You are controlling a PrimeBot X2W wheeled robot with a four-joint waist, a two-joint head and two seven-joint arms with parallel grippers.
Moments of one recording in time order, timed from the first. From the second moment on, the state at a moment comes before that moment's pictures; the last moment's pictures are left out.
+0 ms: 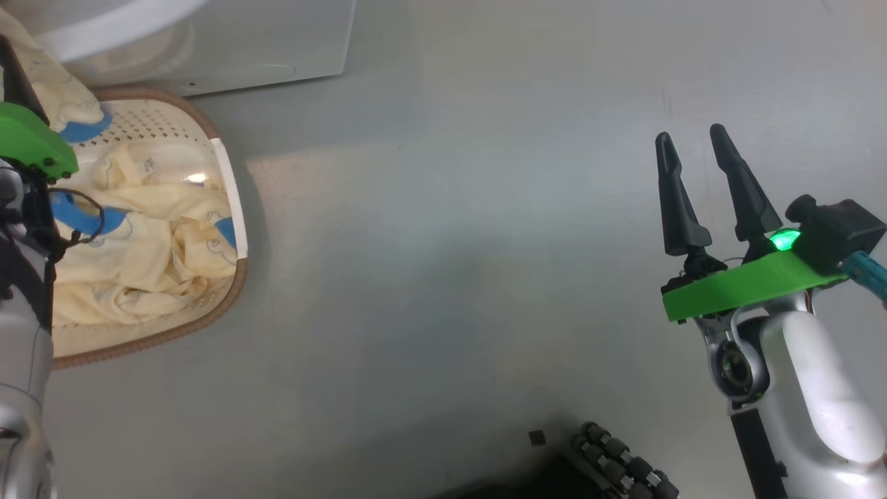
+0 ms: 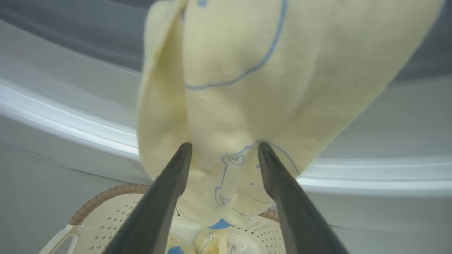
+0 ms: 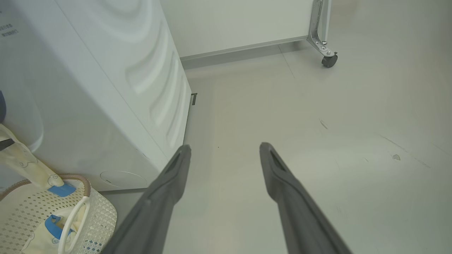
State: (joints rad) left arm -1.12 0.27 -0.06 1.20 -0.36 -0.12 -0.25; right arm -0.34 -0.05 0.10 0.17 0.32 0.13 -0.25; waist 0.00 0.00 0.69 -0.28
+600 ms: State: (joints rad) left arm -1.16 0.28 -0.08 1.25 -0.41 -0.12 -0.25; right arm -0.34 -0.05 0.11 0.17 0.33 0.13 -0.25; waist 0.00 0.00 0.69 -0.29
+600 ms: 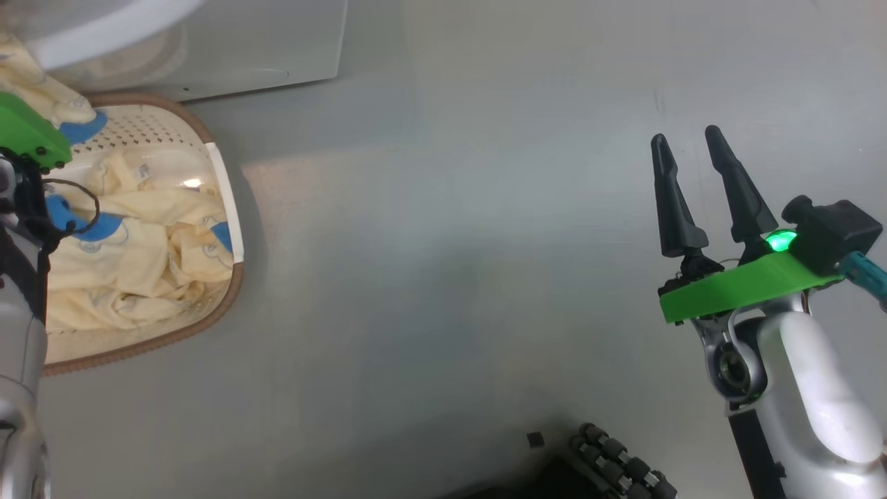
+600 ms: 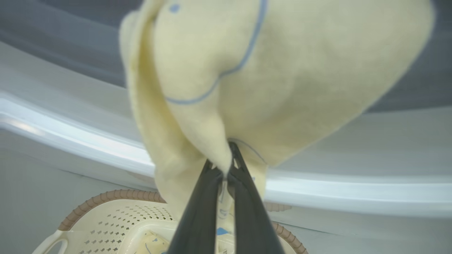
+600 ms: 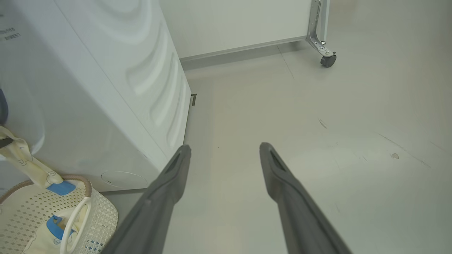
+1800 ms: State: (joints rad) left arm -1.36 0.50 -0.14 0.68 -0.36 -0.13 0.00; right arm -0.39 -0.05 0.16 0.18 0.38 0.13 -0.25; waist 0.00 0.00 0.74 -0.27
